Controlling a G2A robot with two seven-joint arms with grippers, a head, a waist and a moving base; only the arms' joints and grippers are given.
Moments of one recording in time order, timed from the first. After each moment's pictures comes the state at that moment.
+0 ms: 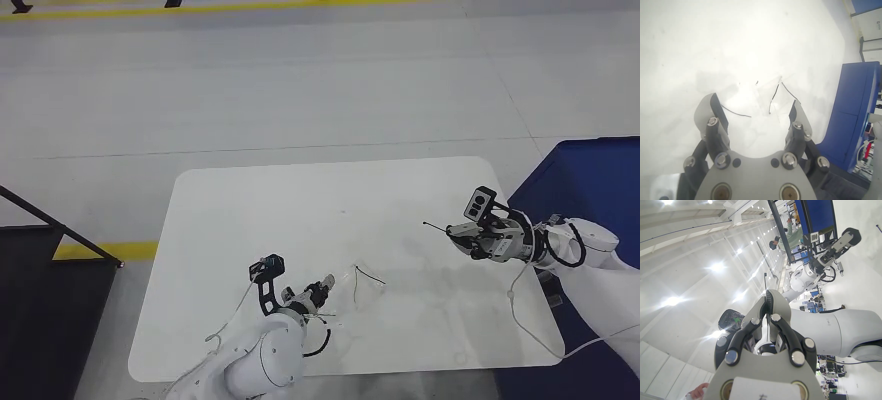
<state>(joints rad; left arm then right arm) 1.20 -1.11 -0.66 -2.04 0.29 1.01 -0.13 -1.00 -0.65 1.09 -1.32 1.23 0.26 1.41</state>
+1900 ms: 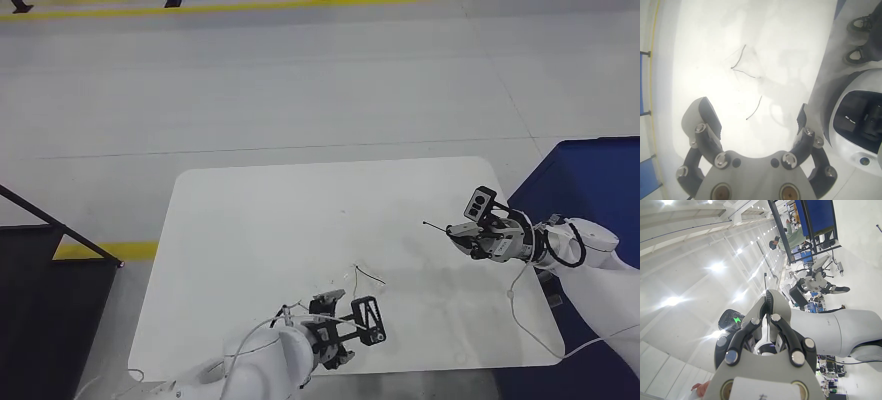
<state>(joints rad) 0.97 -1.02 -0.57 -2.16 1.21 -0.25 -1.12 -1.00 -0.65 1.09 -1.32 1.23 0.26 1.41</state>
